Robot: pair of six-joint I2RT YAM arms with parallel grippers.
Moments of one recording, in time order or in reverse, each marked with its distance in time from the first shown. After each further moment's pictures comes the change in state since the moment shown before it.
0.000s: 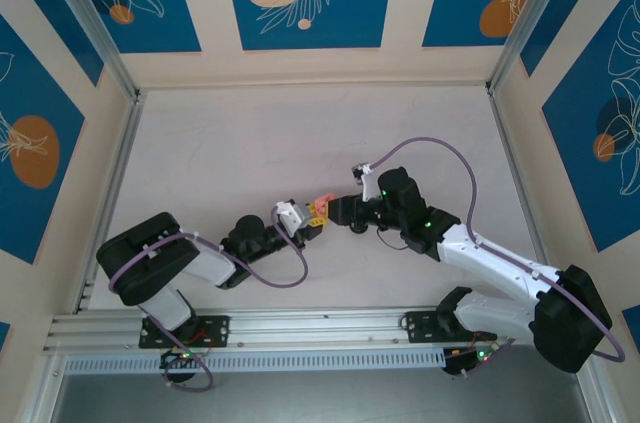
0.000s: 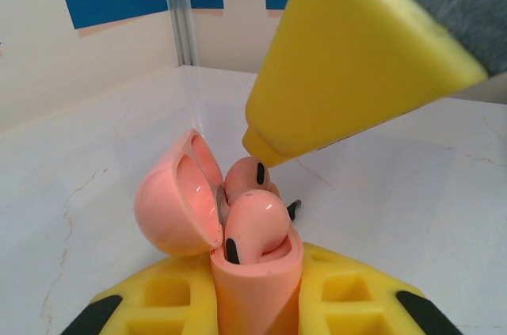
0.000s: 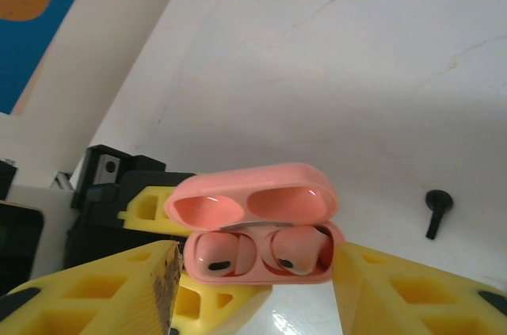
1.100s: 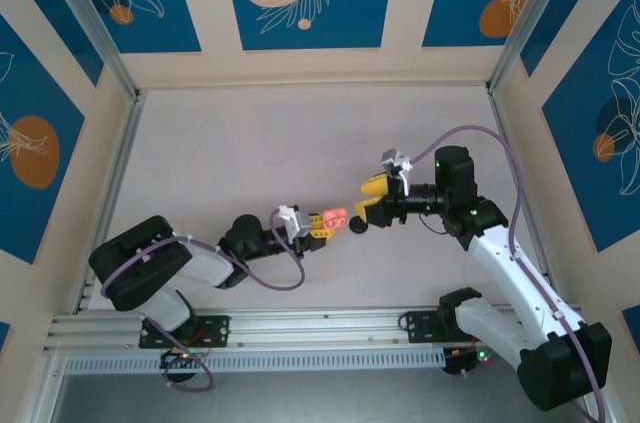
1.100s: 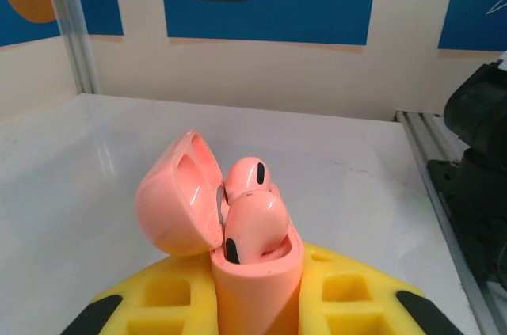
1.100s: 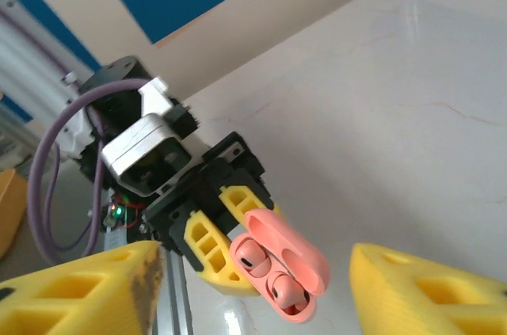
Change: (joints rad) left arm -0.003 -0.045 0.005 0.001 0.265 -0.056; right arm -0.385 -0.162 0.133 -0.318 -0.696 -0.657
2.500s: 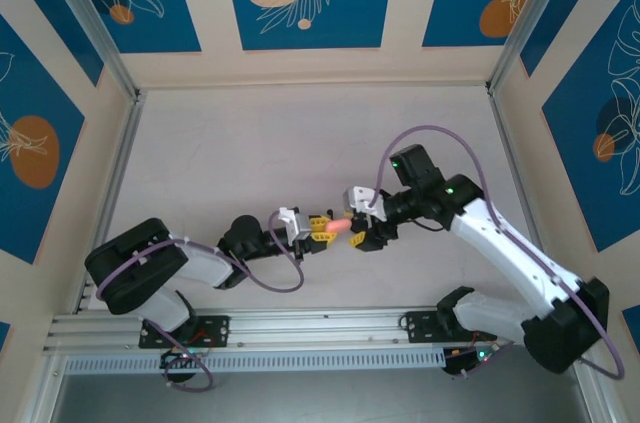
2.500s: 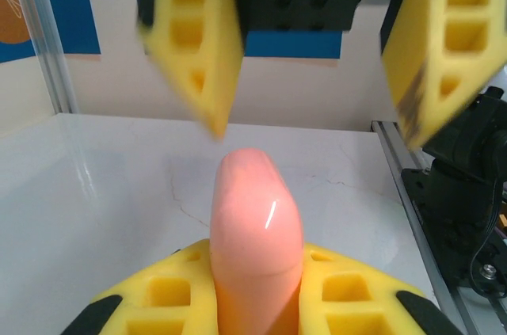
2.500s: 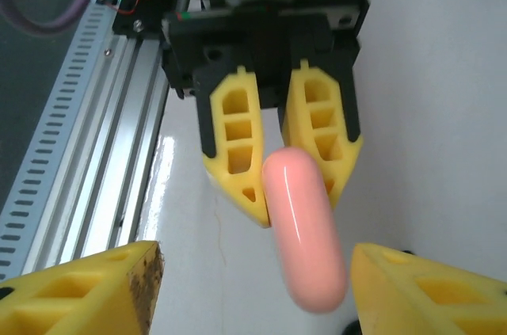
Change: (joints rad) left arm -0.014 -0.026 0.002 0.007 0.034 0.000; right arm 0.236 0.157 0.227 -0.505 0.265 -0.777
